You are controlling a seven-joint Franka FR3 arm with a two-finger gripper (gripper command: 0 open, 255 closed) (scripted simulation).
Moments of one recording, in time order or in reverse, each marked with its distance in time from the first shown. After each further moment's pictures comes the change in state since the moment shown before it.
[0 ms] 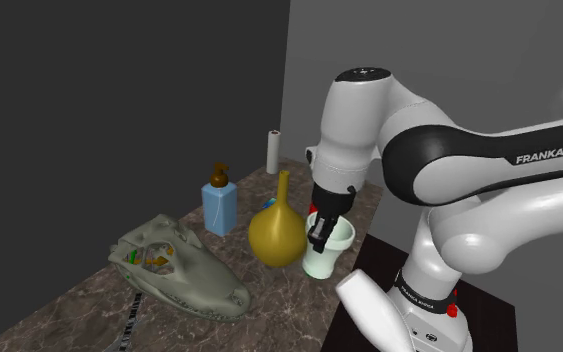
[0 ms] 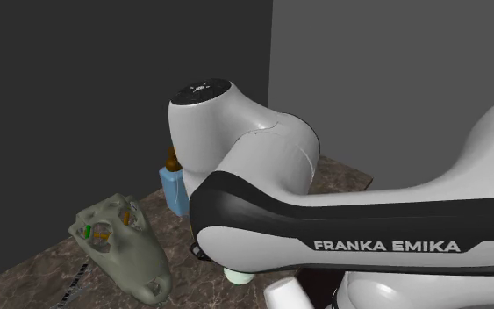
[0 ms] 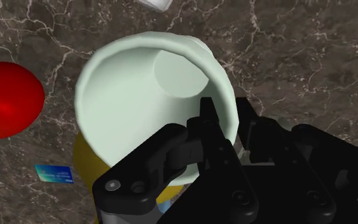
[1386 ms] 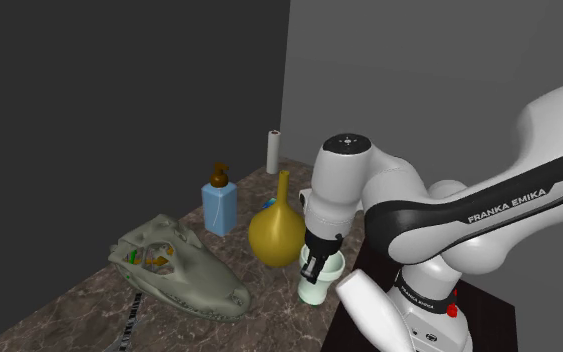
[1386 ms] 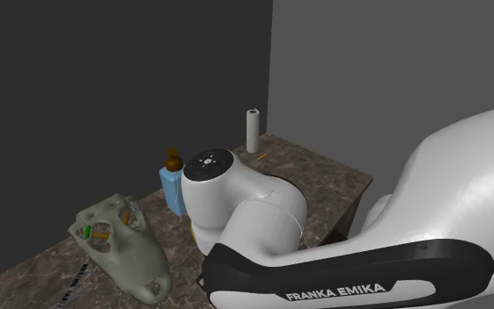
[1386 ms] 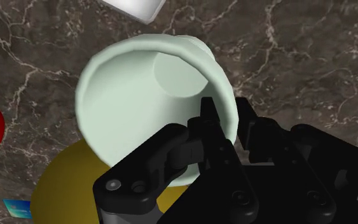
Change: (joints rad) arm 0.016 0.147 0.120 -0.175 0.092 0.317 0.018
